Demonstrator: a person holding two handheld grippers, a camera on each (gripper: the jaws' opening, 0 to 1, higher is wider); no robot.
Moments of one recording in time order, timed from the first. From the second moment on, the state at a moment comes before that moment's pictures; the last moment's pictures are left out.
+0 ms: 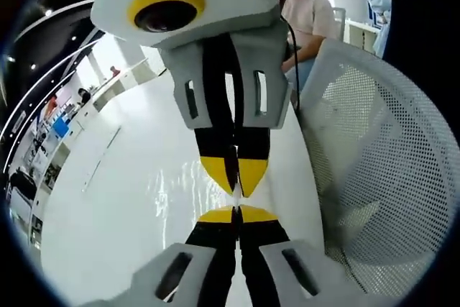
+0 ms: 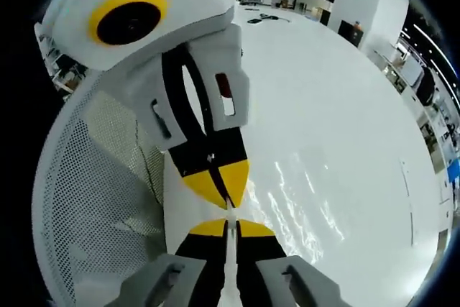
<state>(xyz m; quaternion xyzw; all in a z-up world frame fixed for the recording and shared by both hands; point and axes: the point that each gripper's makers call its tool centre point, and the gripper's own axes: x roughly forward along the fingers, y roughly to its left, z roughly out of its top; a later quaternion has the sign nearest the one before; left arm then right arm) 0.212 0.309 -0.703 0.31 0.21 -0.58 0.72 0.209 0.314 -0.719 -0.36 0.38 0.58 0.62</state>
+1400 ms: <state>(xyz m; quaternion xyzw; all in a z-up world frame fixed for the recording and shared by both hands) 0.213 0.317 -0.708 0.31 0.22 -0.57 0.73 0.208 0.285 -0.722 -0.33 0.42 0.55 0.64</state>
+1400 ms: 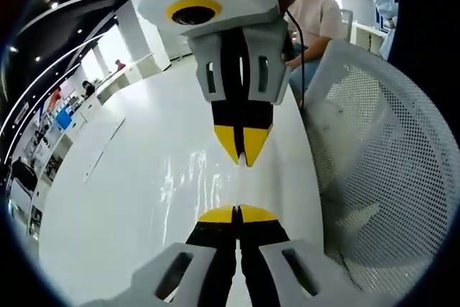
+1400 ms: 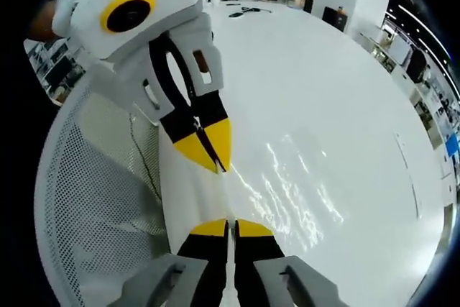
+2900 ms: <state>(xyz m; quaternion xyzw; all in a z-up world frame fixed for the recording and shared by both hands) 0.212 0.322 -0.713 0.31 0.24 -0.56 0.73 0.215 0.239 -0.724 -0.34 0.44 0.52 0.66</state>
